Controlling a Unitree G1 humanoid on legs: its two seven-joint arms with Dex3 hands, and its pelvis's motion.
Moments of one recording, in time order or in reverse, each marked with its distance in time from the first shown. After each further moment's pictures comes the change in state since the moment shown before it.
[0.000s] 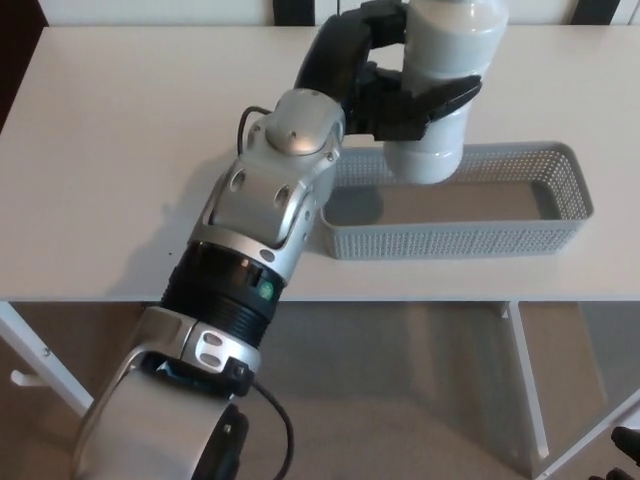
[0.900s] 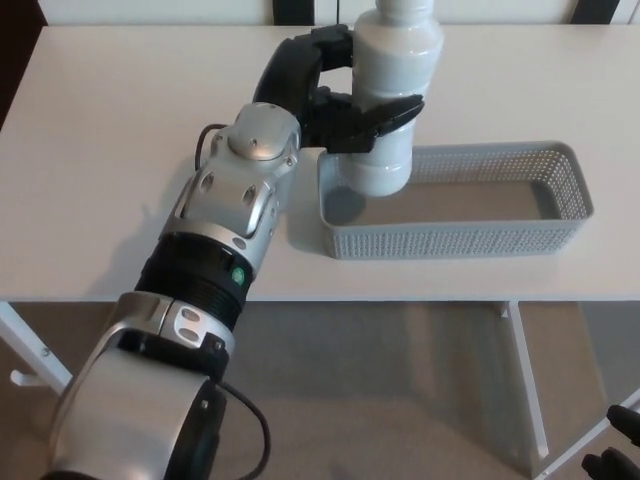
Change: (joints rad) left_arm -0.043 0.058 0.051 0.225 0.026 -0.107 -0.031; right_arm -0.031 0.000 0.011 -0.029 -0.005 0.014 -0.019
